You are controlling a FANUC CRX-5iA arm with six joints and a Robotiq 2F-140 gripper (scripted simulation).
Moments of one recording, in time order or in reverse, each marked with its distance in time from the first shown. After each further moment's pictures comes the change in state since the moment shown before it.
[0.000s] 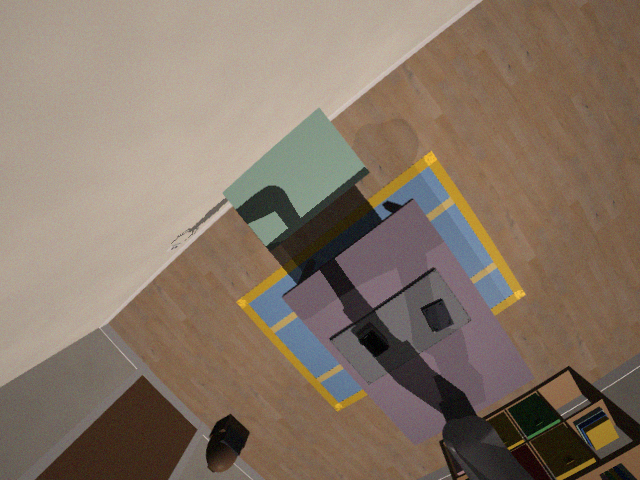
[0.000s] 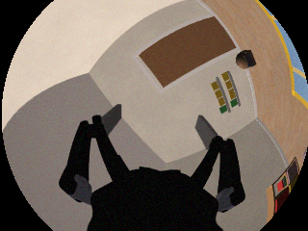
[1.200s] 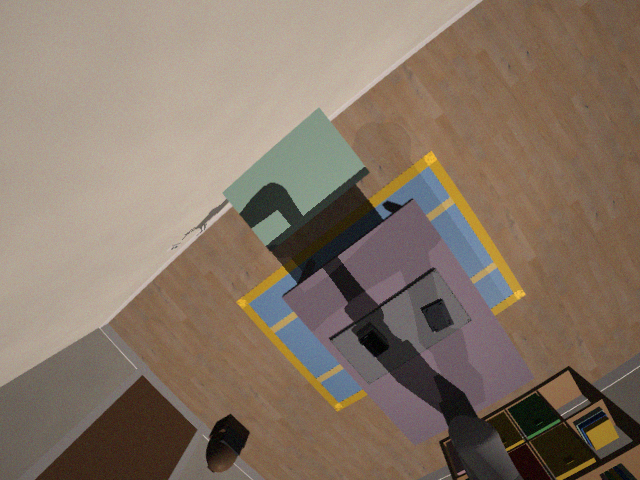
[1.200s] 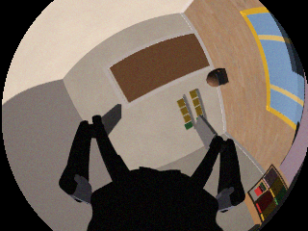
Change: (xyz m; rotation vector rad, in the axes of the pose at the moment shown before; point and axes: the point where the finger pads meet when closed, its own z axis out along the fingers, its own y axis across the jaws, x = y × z) arm 0.123 0.100 -0.016 -0.250 0.154 -0.158
